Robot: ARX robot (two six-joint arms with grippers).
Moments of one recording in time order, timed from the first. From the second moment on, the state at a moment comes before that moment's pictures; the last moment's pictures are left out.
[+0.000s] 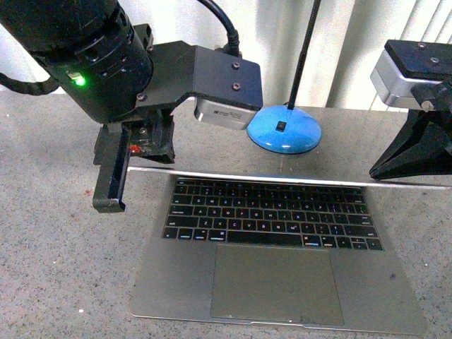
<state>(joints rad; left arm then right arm) -0.40 1.82 1.27 -0.53 0.01 1.18 0.05 1.89 1.27 -0.72 -0.57 -1.49</state>
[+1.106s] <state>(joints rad) -0.43 1.88 0.95 -0.25 0.06 1.12 0.04 2.00 0.98 -0.45 -0.62 -1.46</state>
